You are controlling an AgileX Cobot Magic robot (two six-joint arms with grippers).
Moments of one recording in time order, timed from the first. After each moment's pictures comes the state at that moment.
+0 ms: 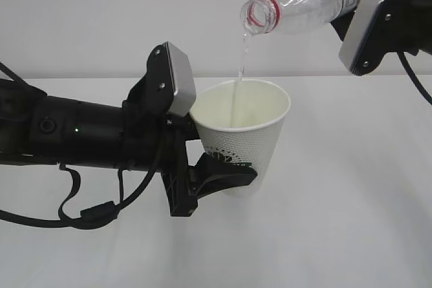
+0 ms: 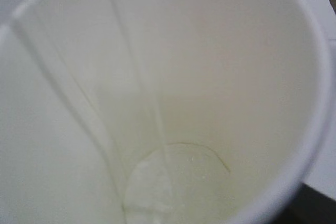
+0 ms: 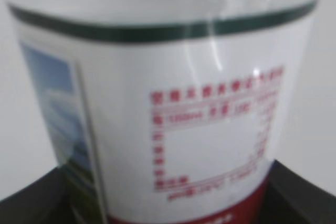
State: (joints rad) left arm -0.60 1.72 -0.82 1.20 -0.72 -0.66; right arm 0.07 1.59 -0.84 -0.67 -0.89 -0.97
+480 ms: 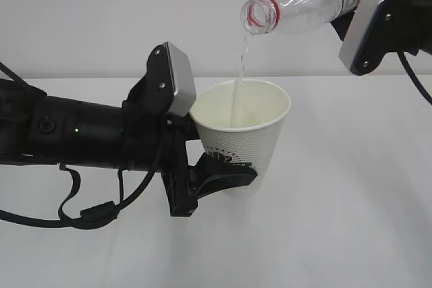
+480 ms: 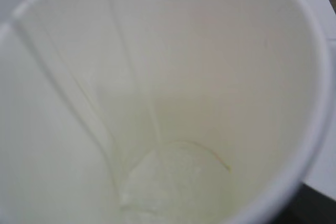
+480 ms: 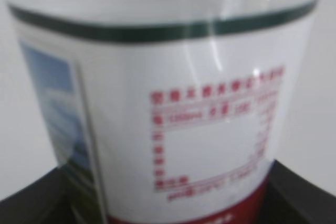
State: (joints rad) left arm -0.60 1.72 -0.82 1.20 -0.72 -0.66; right arm 0.07 1.59 -0.84 -0.67 -0.89 -0.97
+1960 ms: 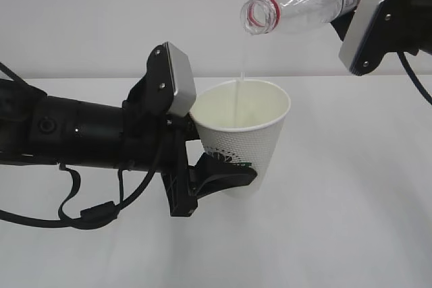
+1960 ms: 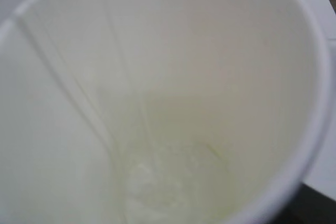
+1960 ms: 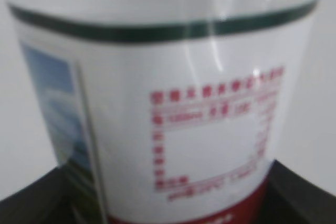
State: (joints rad) left arm -0.60 1.72 -0.82 1.20 -0.72 -0.66; right arm 0.07 1.59 -0.84 -0.67 -0.89 -0.97
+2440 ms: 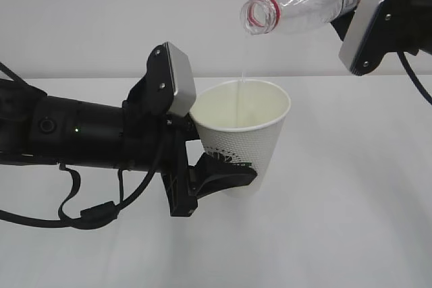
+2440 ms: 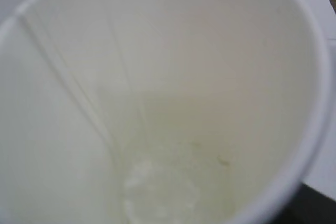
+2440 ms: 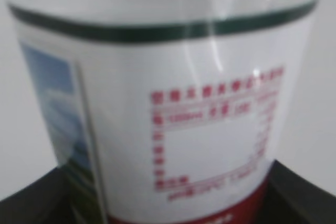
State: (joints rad) left arm -0.60 1.72 -0.82 1.20 -0.72 -0.66; right arm 0.07 1.59 -0.84 -0.67 -0.89 -0.97
